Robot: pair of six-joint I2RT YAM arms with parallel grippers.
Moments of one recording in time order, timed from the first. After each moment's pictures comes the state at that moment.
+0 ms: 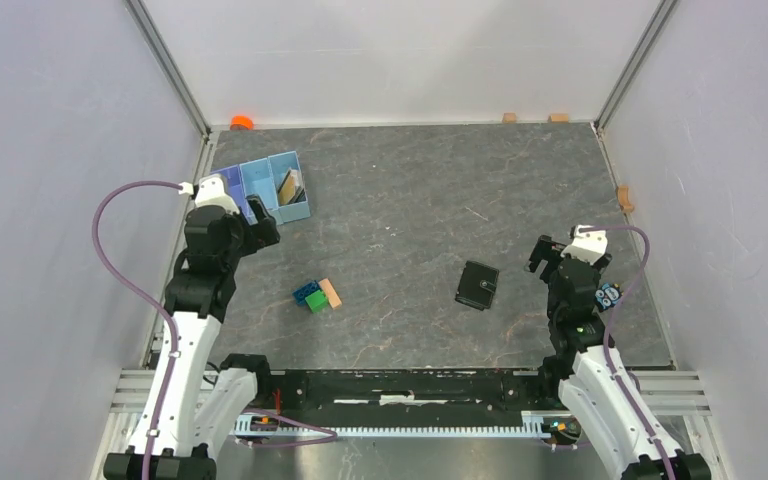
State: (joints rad) left arm -0.05 0.76 0.82 -0.50 -0.14 -0.28; right arm 0.14 0.58 0.20 0.10 0.45 0.17
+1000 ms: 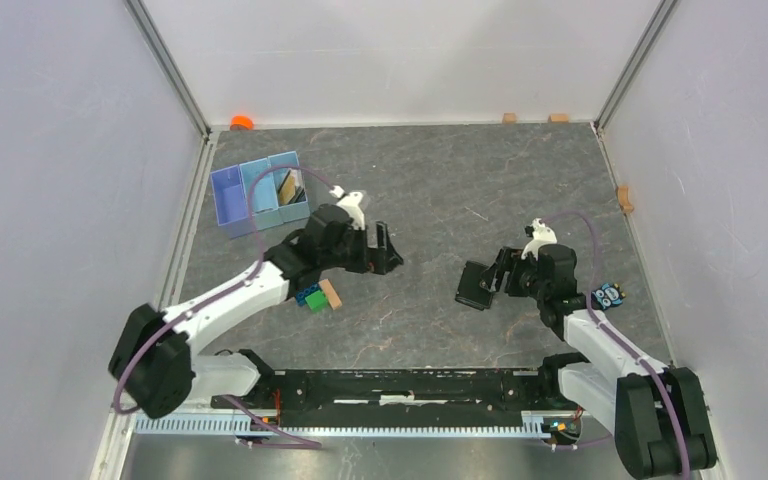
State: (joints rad) left arm -0.65 1.20 0.79 -0.20 0.14 -0.52; right arm 0.14 0.98 0.26 0.07 -0.21 0.32
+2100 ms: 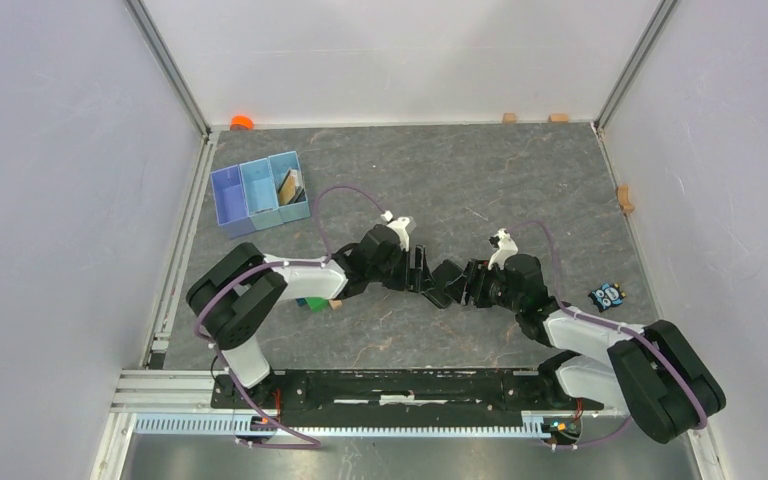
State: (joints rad) left arm -0.83 1.71 0.79 0.25 0.19 -0.64; right arm 0.45 1.17 0.19 0.42 -0.28 0.57
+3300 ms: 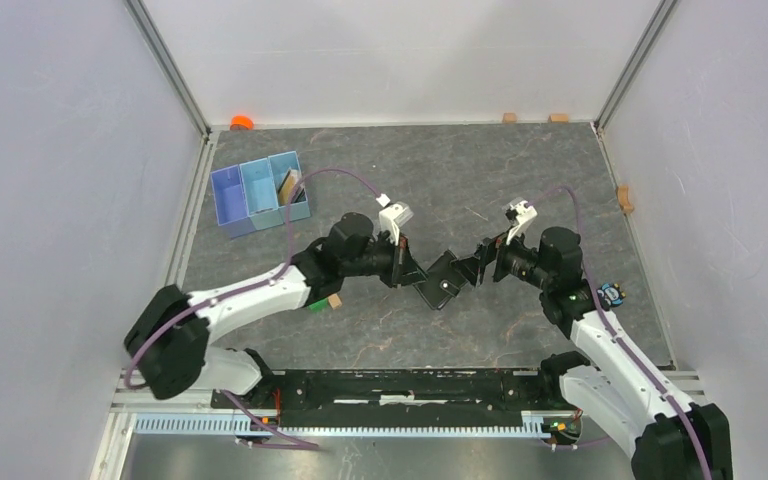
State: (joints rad) left arm -0.83 1.41 0.77 0.20 0.41 -0.52; right arm 0.29 0.83 0.41 0.06 -0.48 0.24
